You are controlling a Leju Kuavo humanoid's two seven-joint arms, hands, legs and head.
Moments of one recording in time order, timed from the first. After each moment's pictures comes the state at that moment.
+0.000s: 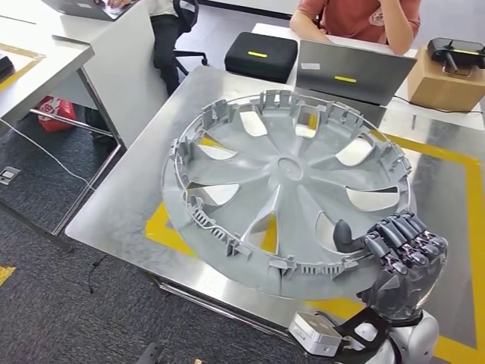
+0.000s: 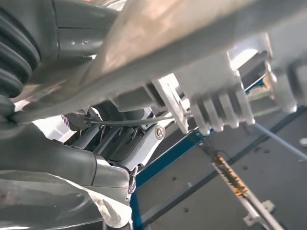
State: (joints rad) left arm -0.07 -0.13 -0.11 -0.21 -0.17 0.08 0.15; right arm 0.14 0.28 -0.02 -2.01 1.31 -0.69 -0.70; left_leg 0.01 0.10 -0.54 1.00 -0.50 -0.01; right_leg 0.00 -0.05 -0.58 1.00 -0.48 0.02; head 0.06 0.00
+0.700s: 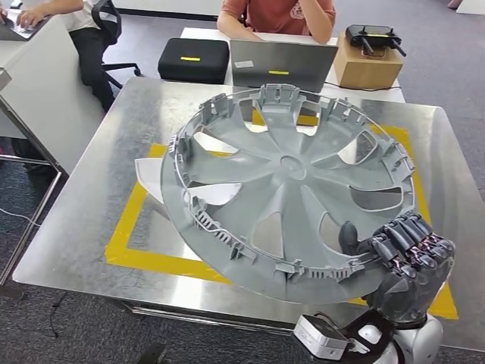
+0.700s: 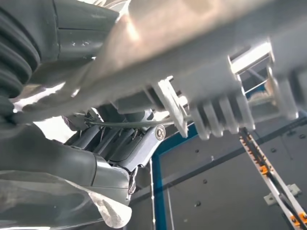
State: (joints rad) left arm -0.08 -0.12 -0.11 -0.21 -0.17 0.08 0.14; right arm 0.14 0.28 -0.02 -2.02 1.28 -0.69 -0.70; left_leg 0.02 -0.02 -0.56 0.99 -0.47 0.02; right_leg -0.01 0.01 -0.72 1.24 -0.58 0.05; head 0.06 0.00
